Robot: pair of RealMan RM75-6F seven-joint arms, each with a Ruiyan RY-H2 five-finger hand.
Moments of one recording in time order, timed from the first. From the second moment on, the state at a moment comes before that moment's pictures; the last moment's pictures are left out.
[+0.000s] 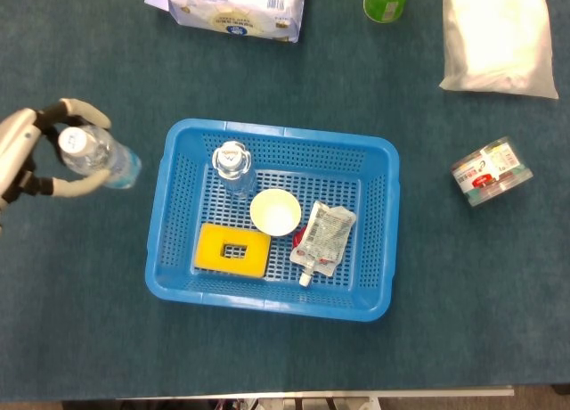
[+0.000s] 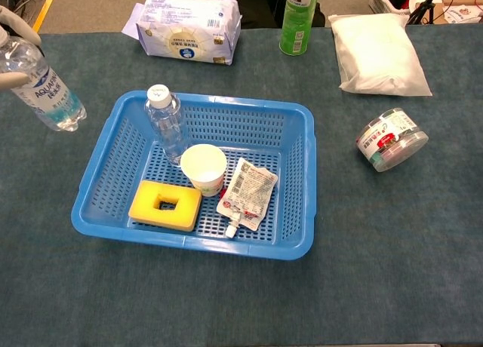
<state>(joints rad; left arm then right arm) -0.46 -0.86 -0.06 -1.86 1.43 1.07 -0.68 0.15 -0.91 0.07 -1.96 -1.50 1.40 -0.19</state>
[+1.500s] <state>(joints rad) -0.46 -1.13 -0.07 -1.45 1.41 0.97 -0.81 0.15 -0.91 0.08 -1.98 -1.47 1.40 -0.23</state>
